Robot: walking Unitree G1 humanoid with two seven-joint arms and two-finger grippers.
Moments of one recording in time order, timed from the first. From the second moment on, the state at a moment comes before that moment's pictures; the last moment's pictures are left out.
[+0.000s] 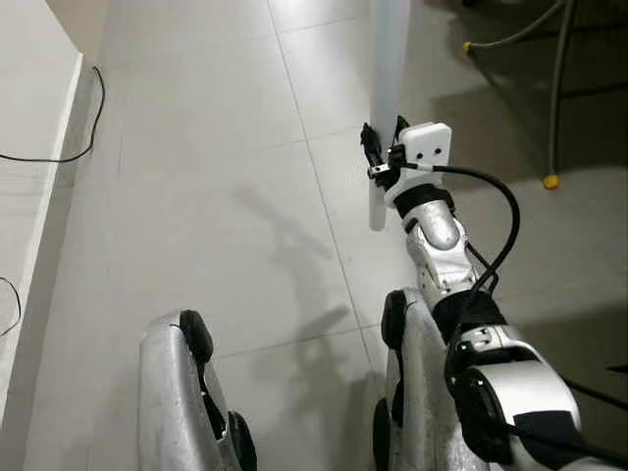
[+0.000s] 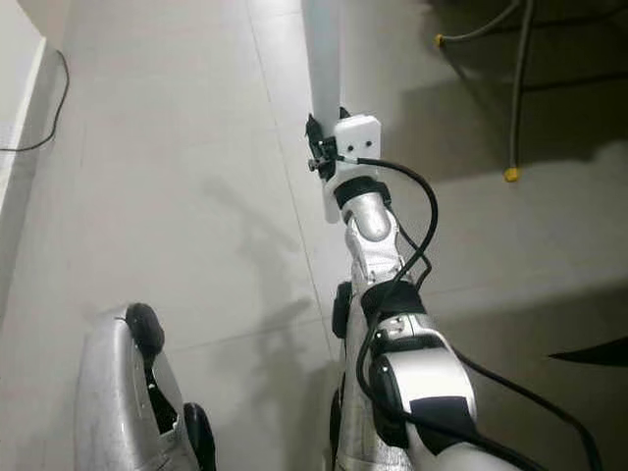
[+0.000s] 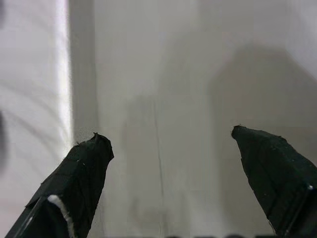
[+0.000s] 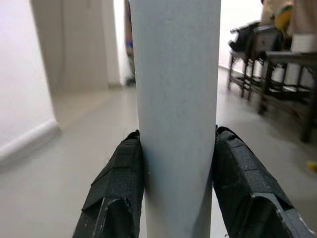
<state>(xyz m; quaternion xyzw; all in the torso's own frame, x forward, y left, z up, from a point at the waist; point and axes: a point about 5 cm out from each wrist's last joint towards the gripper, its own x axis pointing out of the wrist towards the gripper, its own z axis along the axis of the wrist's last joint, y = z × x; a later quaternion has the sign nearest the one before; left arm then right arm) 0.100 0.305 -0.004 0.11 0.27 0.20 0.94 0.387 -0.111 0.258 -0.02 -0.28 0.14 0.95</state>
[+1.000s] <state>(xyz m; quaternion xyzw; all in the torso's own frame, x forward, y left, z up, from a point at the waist) 0.210 0.189 0.123 0.12 -0.02 -0.04 0.99 0.350 -0.065 0.233 0.17 -0.18 0.27 0.93</state>
